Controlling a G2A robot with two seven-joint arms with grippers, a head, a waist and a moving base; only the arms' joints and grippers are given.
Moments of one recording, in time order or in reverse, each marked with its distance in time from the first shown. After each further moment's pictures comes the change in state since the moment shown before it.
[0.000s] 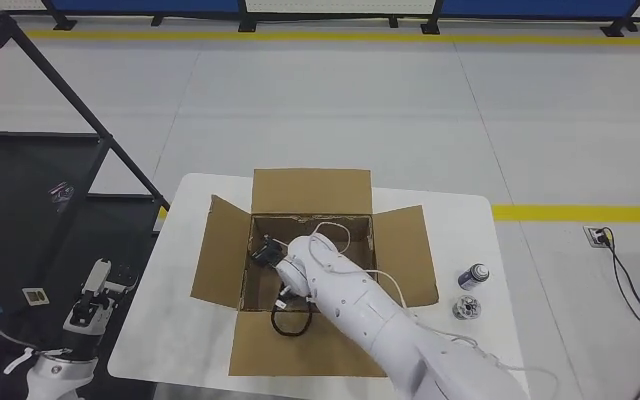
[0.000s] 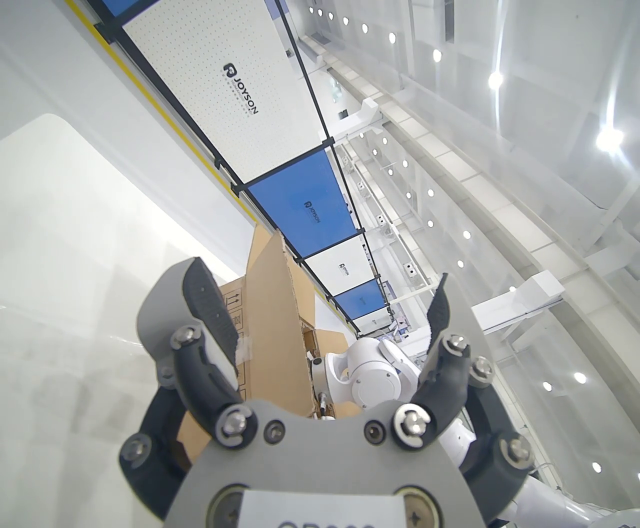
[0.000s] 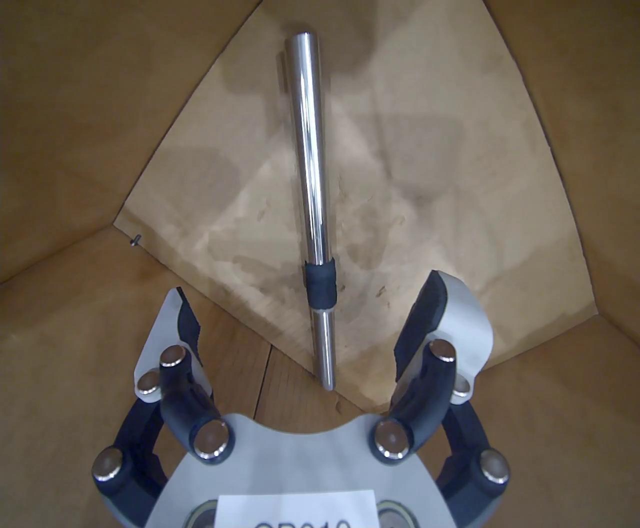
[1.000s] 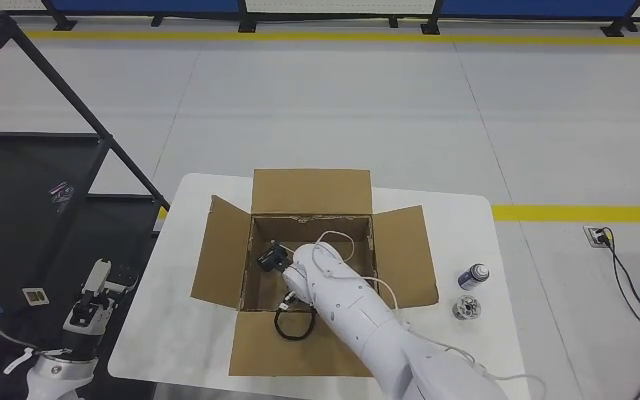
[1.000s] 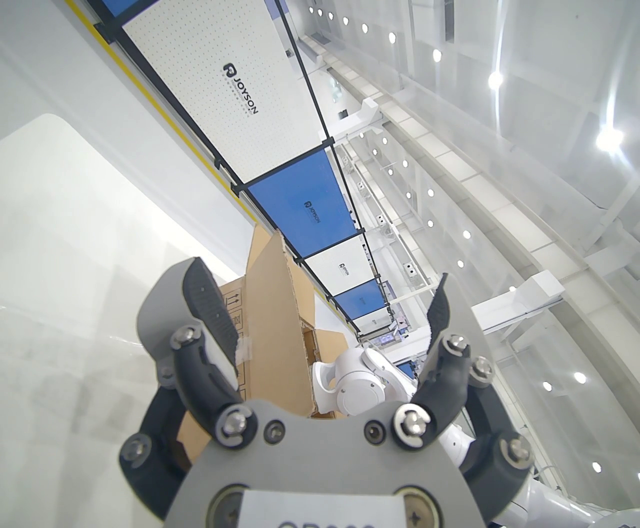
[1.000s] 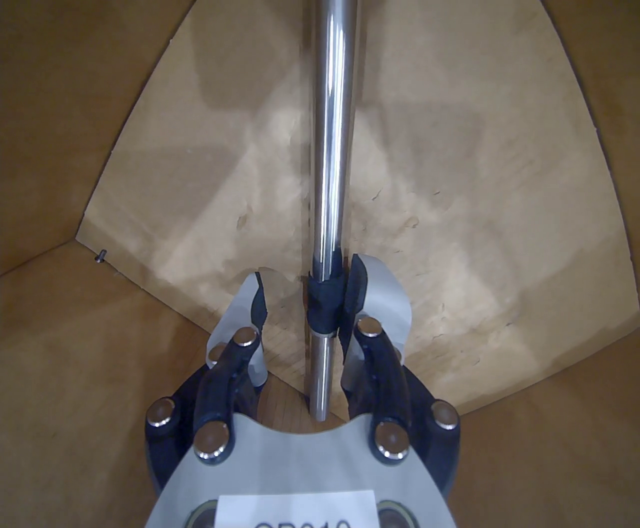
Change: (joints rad) left arm 0.000 0.000 0.000 0.000 0.000 0.000 0.000; right arm -0.008 -0.074 0.035 0.194 -0.010 -0.047 -0.094
